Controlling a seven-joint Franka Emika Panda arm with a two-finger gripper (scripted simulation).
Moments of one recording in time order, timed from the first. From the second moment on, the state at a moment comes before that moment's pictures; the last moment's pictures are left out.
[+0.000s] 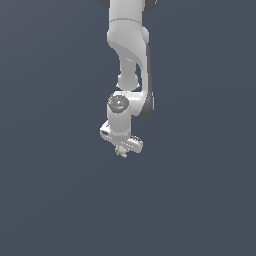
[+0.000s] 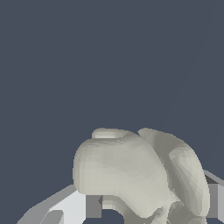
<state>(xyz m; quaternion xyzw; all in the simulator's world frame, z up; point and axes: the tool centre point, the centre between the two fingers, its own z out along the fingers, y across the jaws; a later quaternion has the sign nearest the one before) -0.025 -0.031 0.040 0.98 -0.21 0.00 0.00</state>
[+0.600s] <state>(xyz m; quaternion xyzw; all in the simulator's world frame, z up) -0.024 -0.029 0.044 0.98 -0.21 0.00 0.00</state>
